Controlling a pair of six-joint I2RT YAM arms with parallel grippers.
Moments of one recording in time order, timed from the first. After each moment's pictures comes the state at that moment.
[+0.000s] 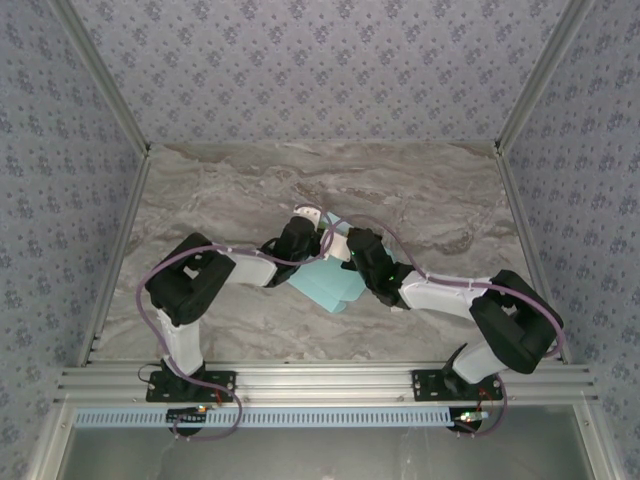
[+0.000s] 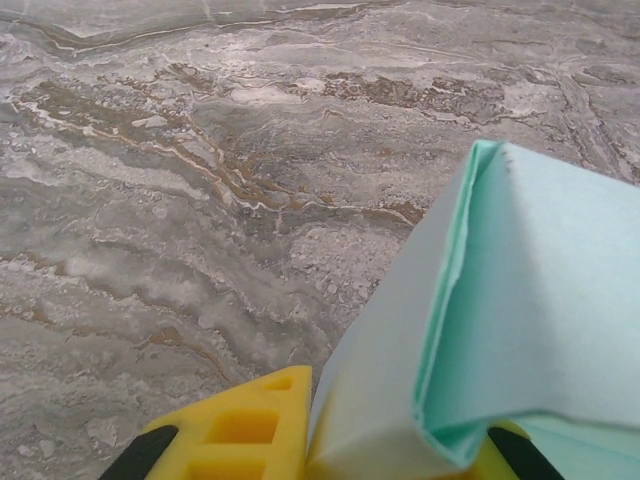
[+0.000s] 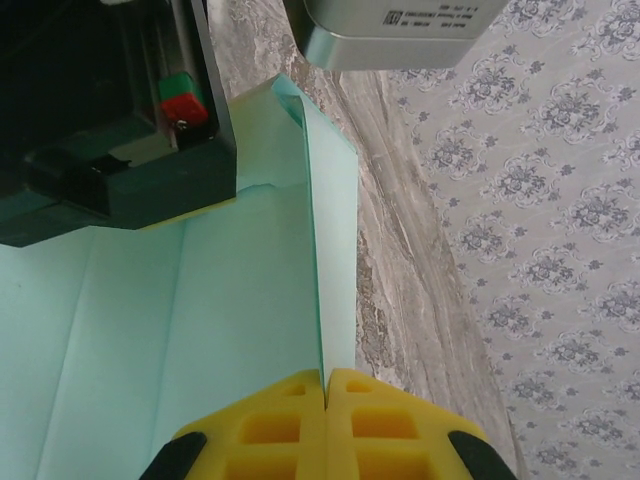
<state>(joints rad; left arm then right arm) -0.74 1.89 0.88 0.50 -0.23 -0.32 0.80 1.48 0.67 0.32 0.46 -0.80</state>
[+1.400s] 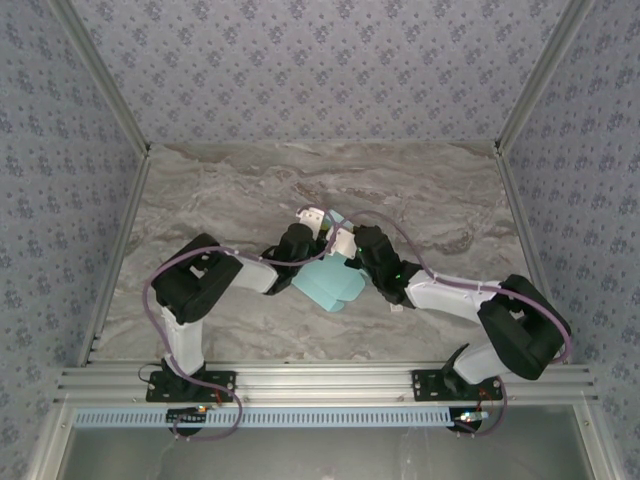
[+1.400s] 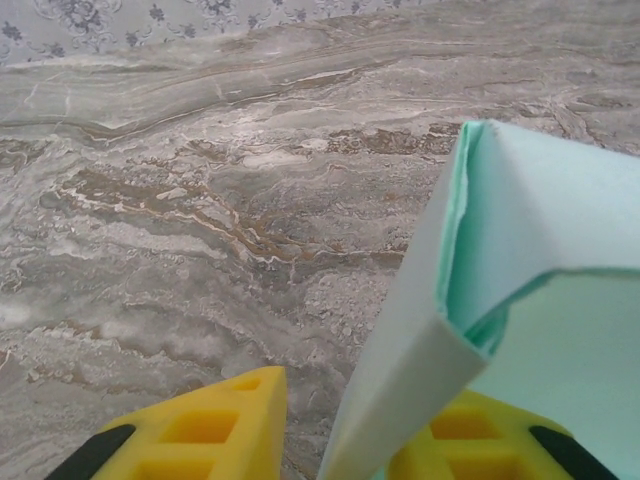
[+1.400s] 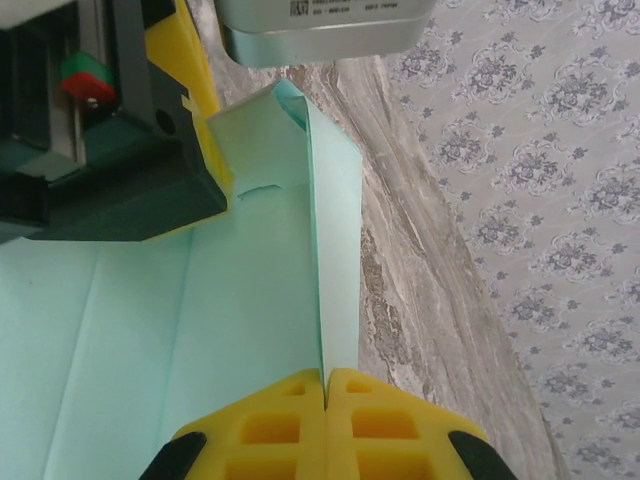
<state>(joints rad) -0.76 1.92 0.82 0.72 -0.28 -0.17 0.76 1.44 0.66 0.30 0.40 -0.75</state>
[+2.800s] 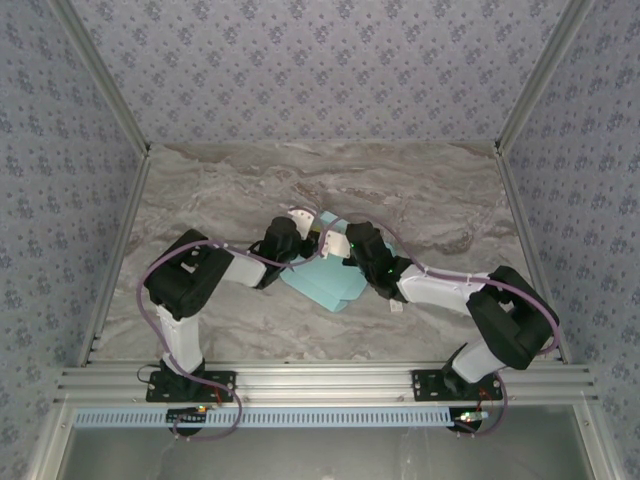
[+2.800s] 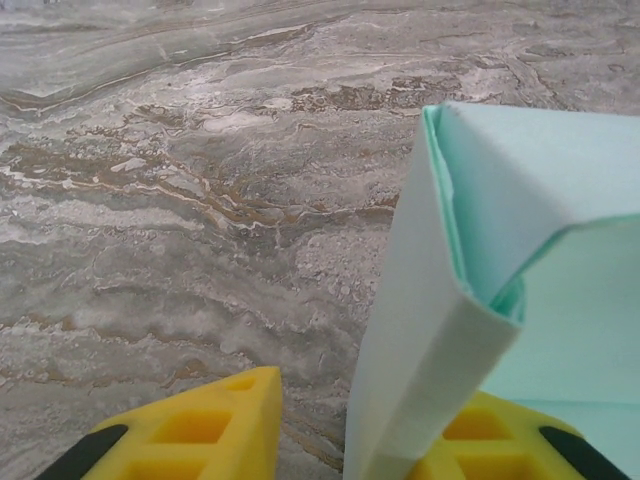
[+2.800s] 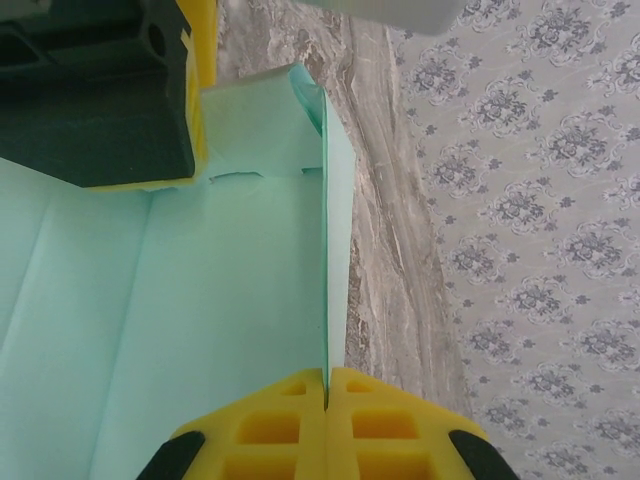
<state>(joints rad) -0.65 1.91 0.79 0.70 -0.01 -0.12 0.76 1.51 0.72 0.28 0.42 -0.93</state>
